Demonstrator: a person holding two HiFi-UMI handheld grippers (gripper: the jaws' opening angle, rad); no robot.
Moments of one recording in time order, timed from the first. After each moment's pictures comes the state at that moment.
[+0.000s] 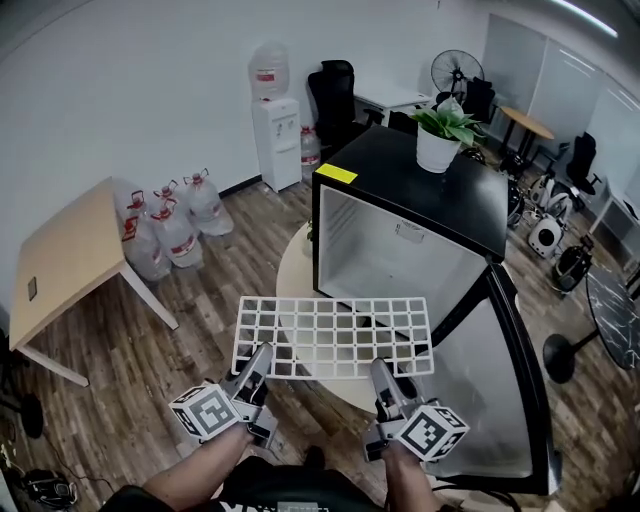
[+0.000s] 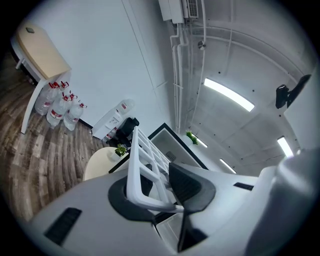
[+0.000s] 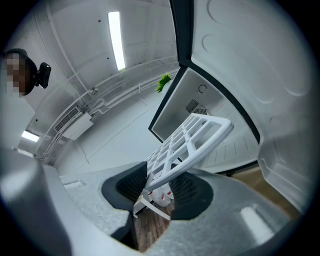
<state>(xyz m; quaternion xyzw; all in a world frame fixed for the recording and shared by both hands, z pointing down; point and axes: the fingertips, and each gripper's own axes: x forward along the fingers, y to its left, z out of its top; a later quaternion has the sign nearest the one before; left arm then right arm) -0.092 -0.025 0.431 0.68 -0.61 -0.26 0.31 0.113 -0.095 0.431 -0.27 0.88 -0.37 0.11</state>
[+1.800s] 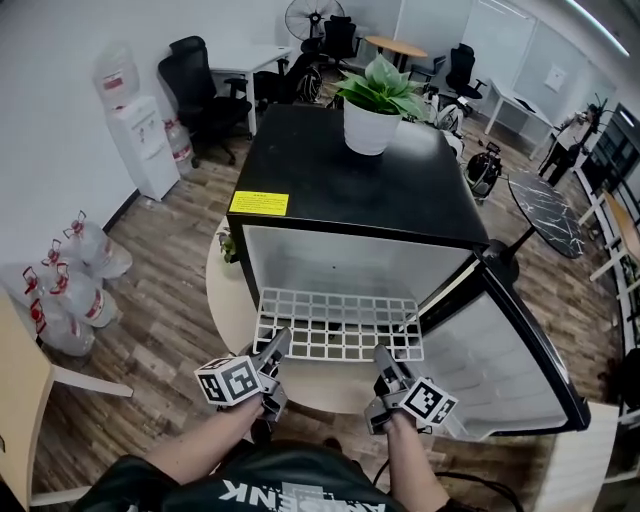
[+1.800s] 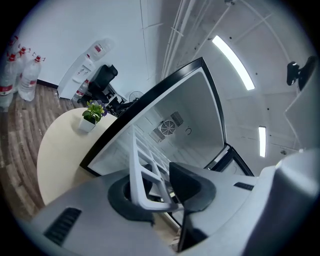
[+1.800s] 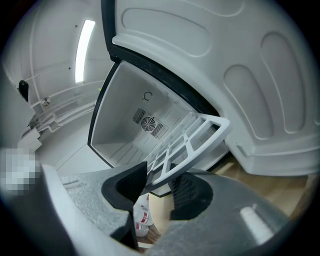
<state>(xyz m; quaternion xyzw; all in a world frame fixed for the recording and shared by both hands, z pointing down) -0.090 -0.265 0.542 0.81 -0.40 -0.09 0.42 0.125 -0.217 0.551 -0.52 0.72 -0.44 0.16</state>
